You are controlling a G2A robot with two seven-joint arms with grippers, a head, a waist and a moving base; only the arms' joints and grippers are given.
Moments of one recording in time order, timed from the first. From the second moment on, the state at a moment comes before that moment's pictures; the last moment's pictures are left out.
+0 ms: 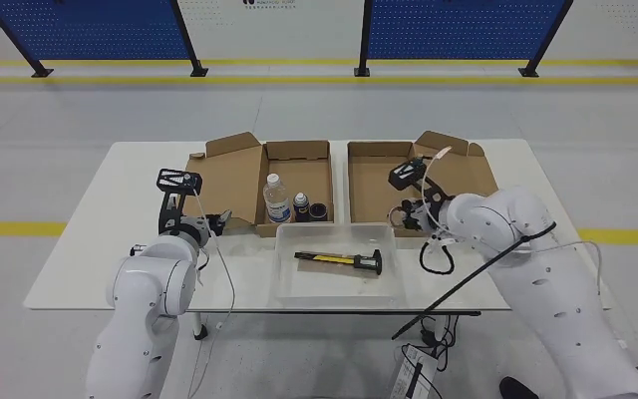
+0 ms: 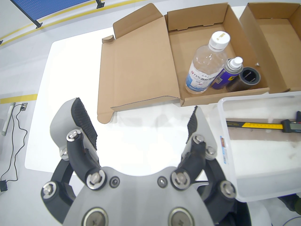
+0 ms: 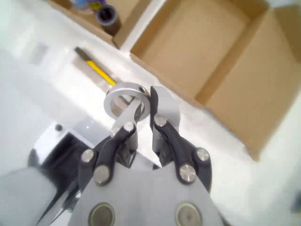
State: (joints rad) left arm 1.42 -1.27 -1.51 -2.09 1.47 0.09 -1.08; right arm -0.90 -1.03 1.09 -1.77 -0.85 -0.03 1.33
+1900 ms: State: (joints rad) left arm 1.42 -1.27 -1.51 -2.09 1.47 0.09 -1.08; right arm -0.36 -1.37 0.58 -0.53 -0.82 -0.27 1.15
